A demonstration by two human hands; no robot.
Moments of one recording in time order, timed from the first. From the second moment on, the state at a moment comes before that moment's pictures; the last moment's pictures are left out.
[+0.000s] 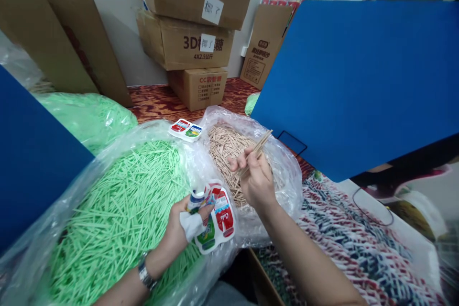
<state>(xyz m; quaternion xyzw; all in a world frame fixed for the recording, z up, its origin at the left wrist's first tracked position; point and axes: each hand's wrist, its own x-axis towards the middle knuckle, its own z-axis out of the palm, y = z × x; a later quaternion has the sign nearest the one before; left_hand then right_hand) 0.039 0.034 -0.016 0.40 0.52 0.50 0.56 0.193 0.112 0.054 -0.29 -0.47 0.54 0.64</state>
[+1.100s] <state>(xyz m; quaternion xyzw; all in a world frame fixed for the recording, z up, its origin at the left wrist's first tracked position) 0.018 0.035 -0.005 0.47 0.51 0.54 0.47 0.179 0.093 0.055 -0.29 -0.83 0.24 0.40</state>
